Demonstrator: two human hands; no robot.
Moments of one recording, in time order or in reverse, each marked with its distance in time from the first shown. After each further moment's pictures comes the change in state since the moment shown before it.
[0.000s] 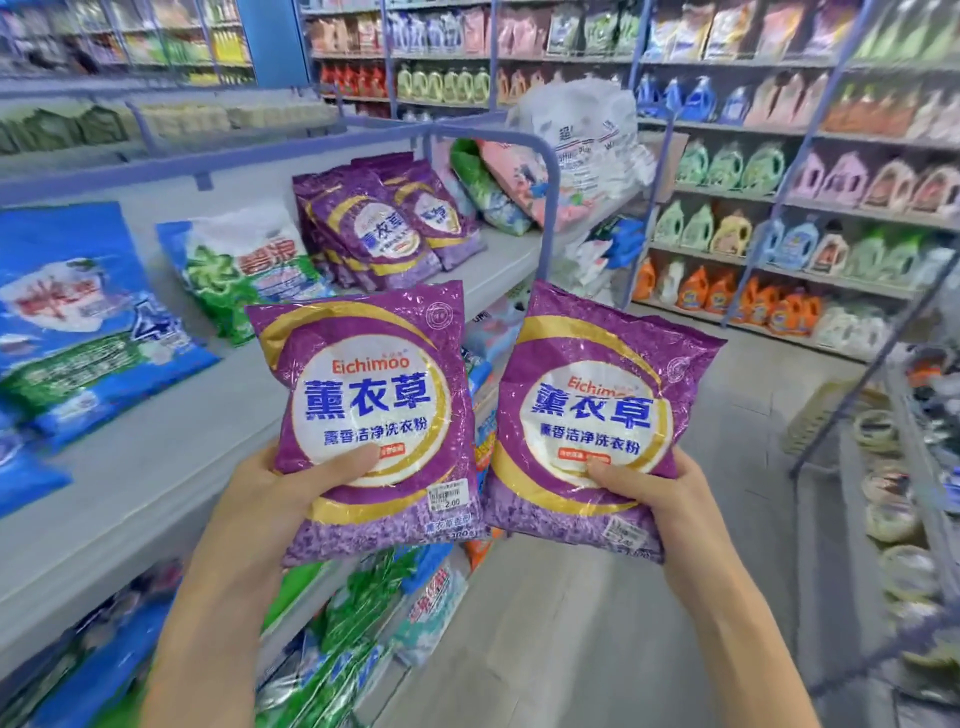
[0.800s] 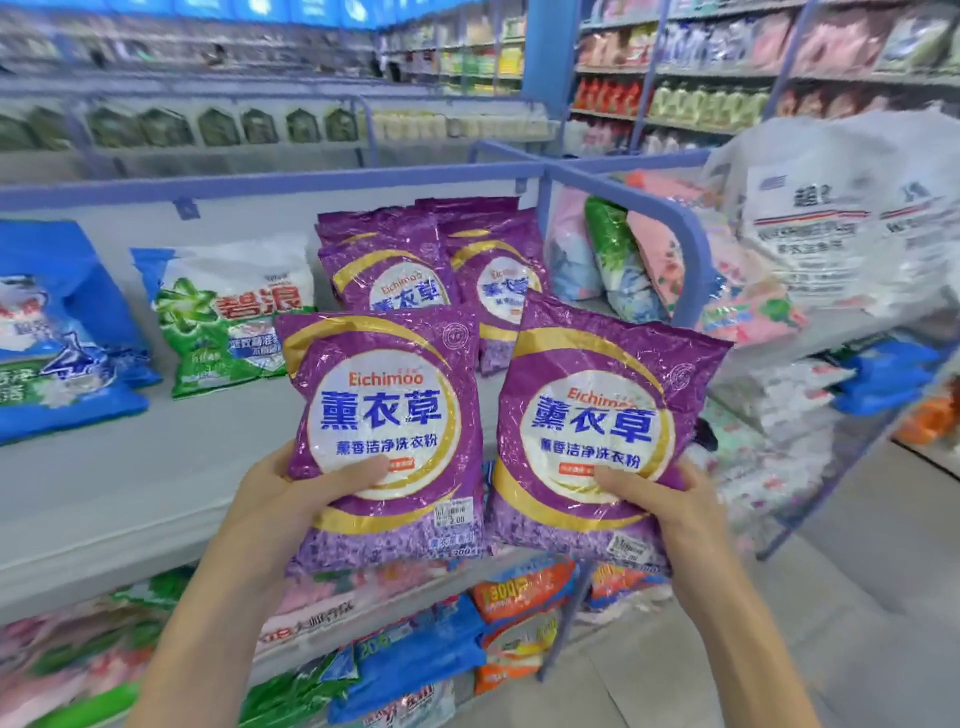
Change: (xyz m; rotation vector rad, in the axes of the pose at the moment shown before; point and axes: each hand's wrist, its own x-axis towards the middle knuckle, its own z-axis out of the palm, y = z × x) left_hand 0.259 -0.004 0.186 -0.052 0.549 0.053; right_hand 0.451 -0.039 -0.026 -0.052 -0.532 0.094
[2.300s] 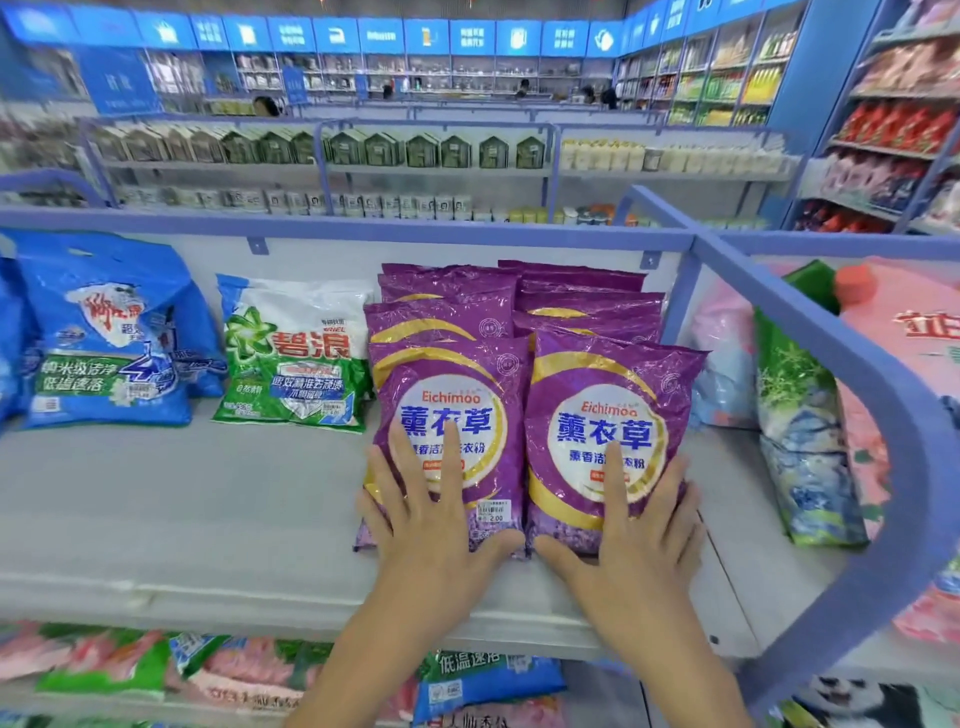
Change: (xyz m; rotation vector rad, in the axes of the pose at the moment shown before) left_hand 0.154 -0.045 0.156 1.230 0.417 0.094; right_hand 0.228 0.035 0.026 -1.293 -0.358 -0.243
